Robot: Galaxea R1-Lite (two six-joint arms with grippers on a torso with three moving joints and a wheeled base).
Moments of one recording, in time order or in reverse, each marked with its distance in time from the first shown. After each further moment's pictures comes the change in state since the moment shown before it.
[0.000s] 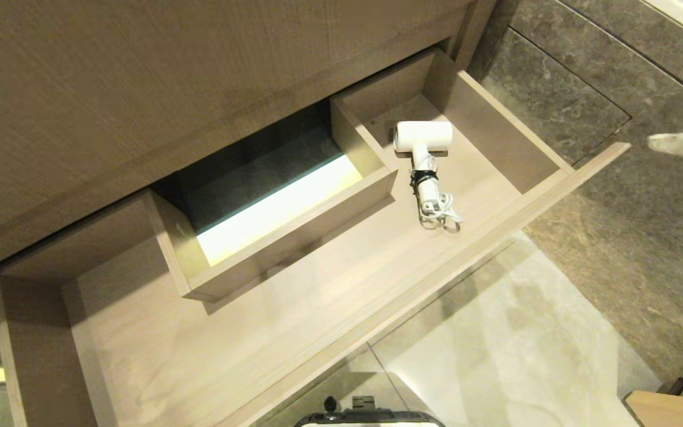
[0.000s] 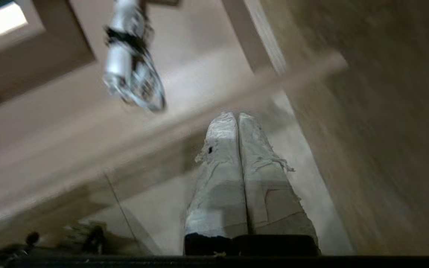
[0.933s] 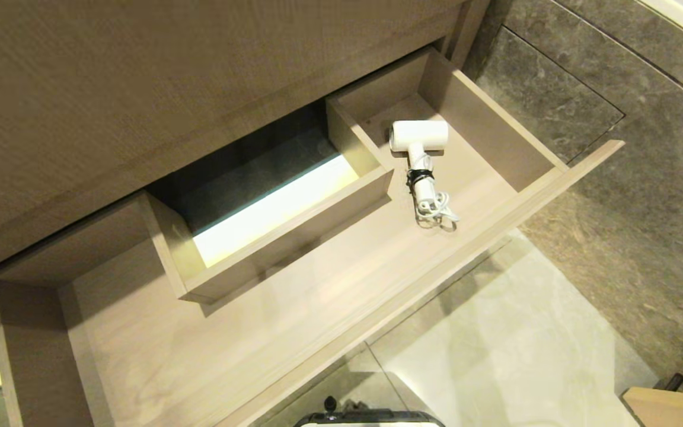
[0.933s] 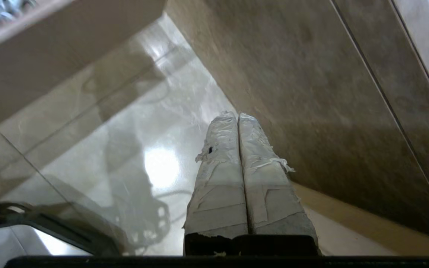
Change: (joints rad) left arm -0.001 0.000 -0.001 0.001 0.000 0.000; right arm 0.006 -0.514 0.151 0.374 -0.369 -0.008
